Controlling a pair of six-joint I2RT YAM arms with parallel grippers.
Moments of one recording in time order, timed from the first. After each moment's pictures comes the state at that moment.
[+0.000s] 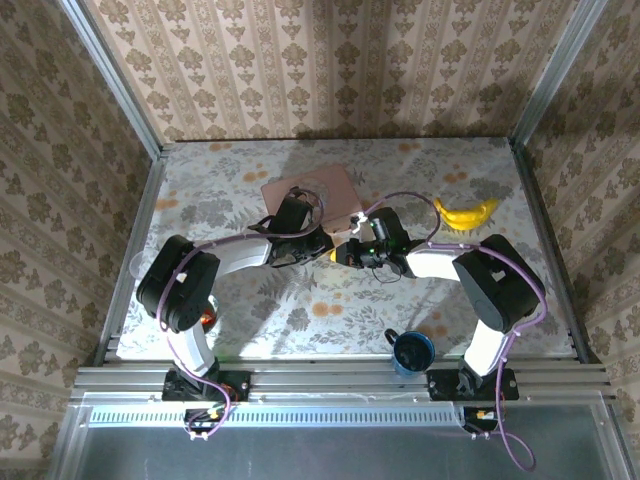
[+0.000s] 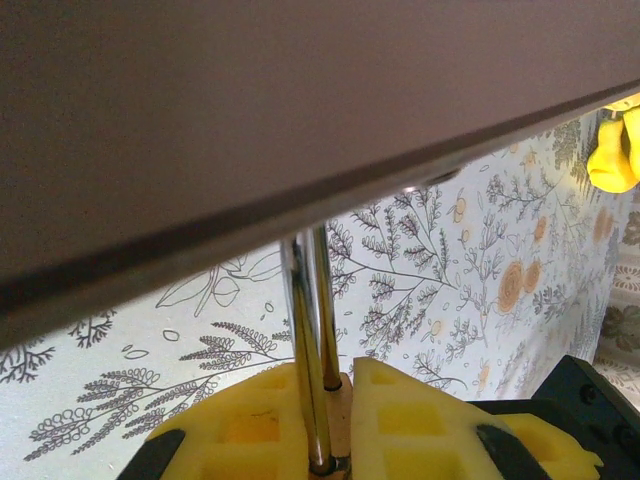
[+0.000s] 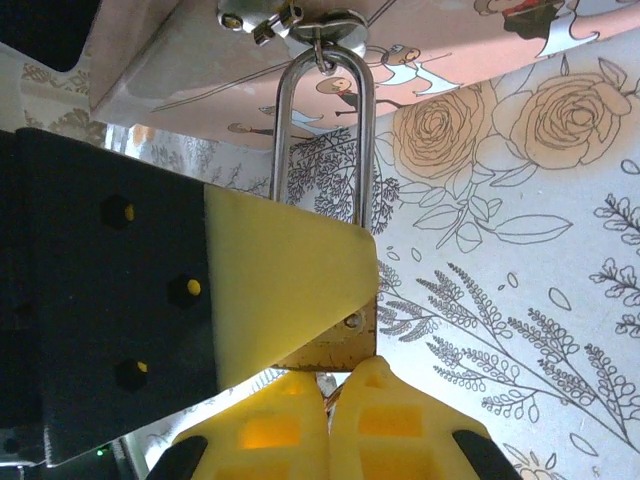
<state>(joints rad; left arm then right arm) -0.65 1.77 1.00 -0.08 0.39 -0.96 0.50 1.76 0.83 0.23 -0.54 0.68</state>
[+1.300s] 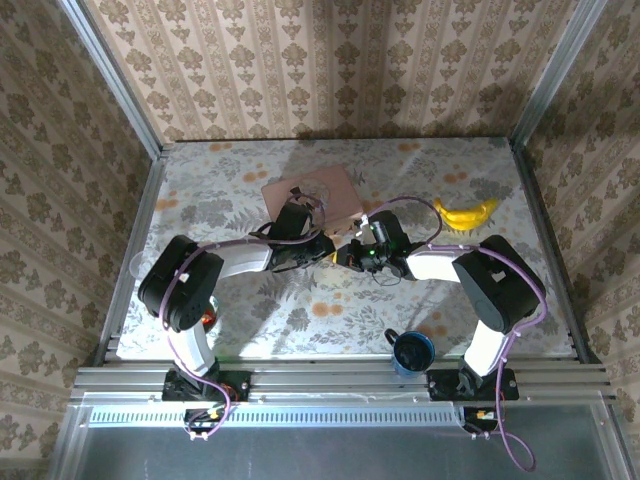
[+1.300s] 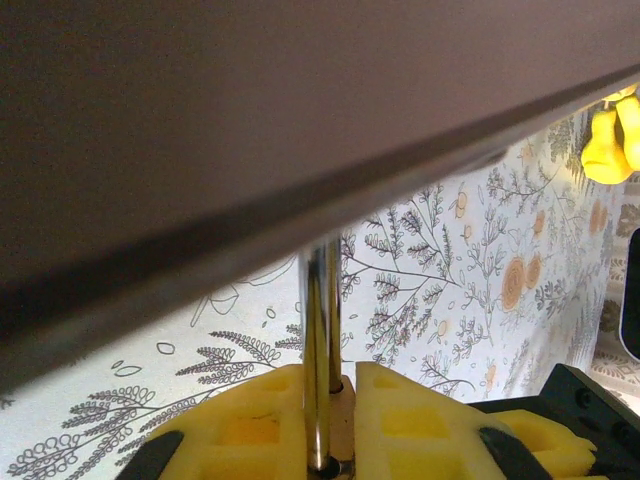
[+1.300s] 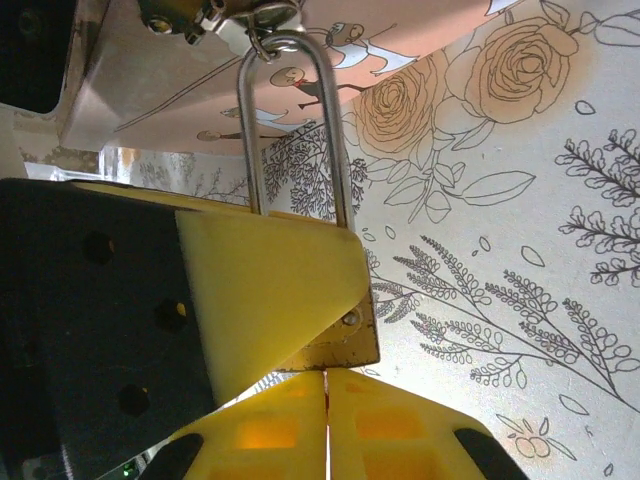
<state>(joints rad) -0.66 1.78 0.93 0.04 0.40 -0.96 0.51 1.76 0.80 0.22 -0.50 0.78</state>
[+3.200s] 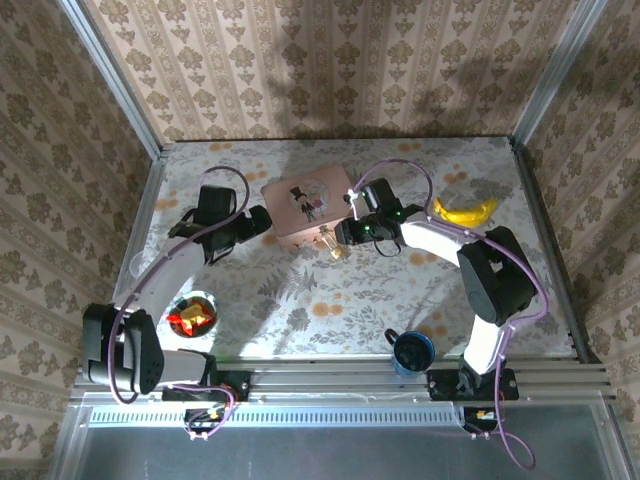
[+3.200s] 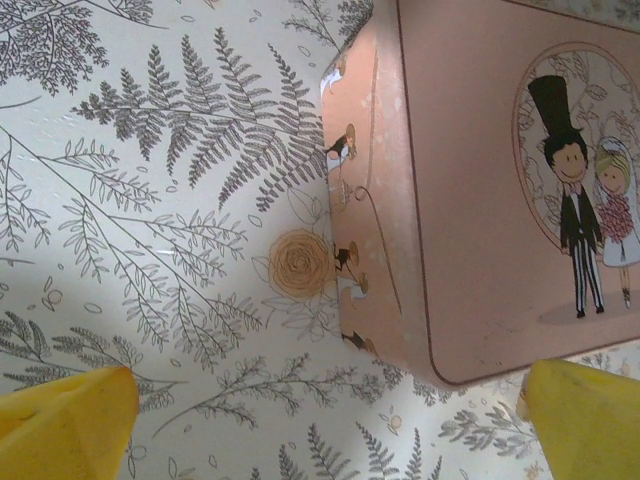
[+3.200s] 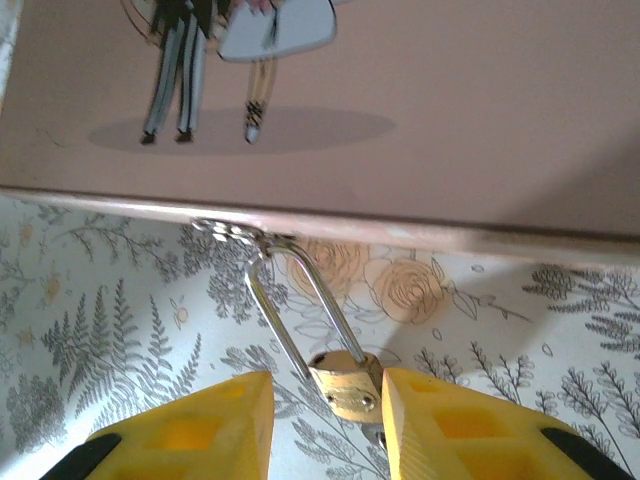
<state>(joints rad) -0.28 1.34 0.94 -0.47 0.09 -0.61 0.47 1.81 1.17 -0.25 -0.35 0.26</state>
